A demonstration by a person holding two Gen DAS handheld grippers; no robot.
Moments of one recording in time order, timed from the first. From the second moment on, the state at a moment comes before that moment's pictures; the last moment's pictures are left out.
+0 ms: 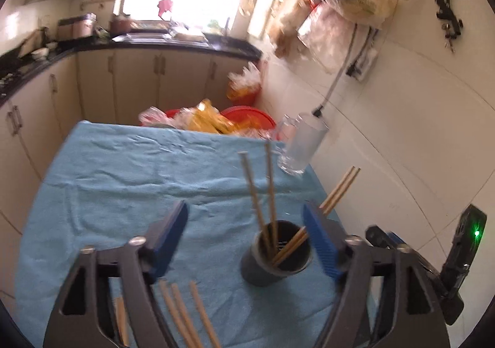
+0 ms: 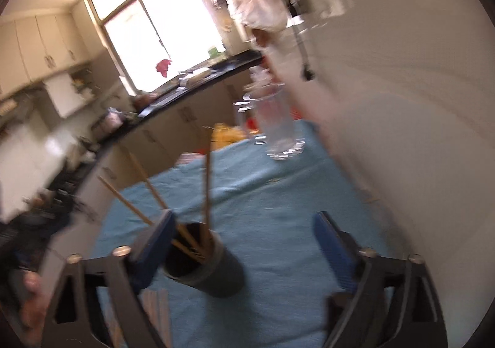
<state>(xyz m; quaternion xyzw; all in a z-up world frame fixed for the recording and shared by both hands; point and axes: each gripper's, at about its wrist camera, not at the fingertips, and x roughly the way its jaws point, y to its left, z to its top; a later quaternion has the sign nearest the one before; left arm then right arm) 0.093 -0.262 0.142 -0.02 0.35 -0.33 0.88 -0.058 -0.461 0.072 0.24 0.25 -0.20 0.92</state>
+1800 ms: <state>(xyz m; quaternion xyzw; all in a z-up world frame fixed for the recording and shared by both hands) 0.106 -0.076 -0.035 0.01 0.55 -0.16 0.82 0.075 -0.266 -0.040 0.21 0.50 0.04 0.84</state>
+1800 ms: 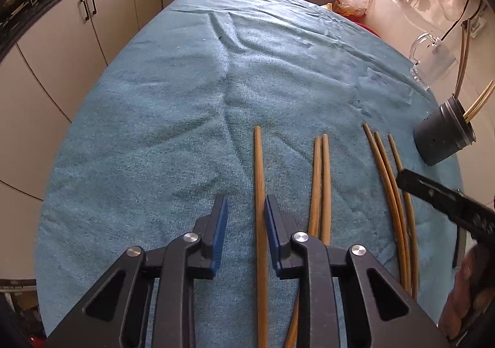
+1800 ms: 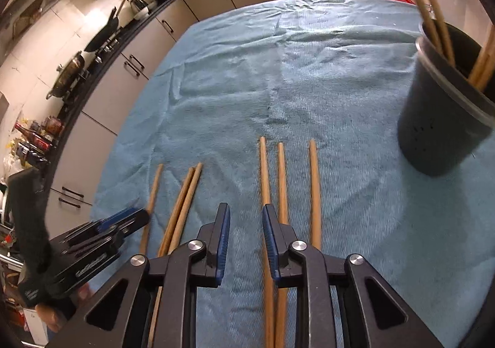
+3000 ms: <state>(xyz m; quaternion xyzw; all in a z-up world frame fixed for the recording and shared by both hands) 0.057 -0.046 0.060 -0.03 0.40 -0.19 0.90 -0.020 -0.245 0.043 0.14 0.32 0.07 0.94</state>
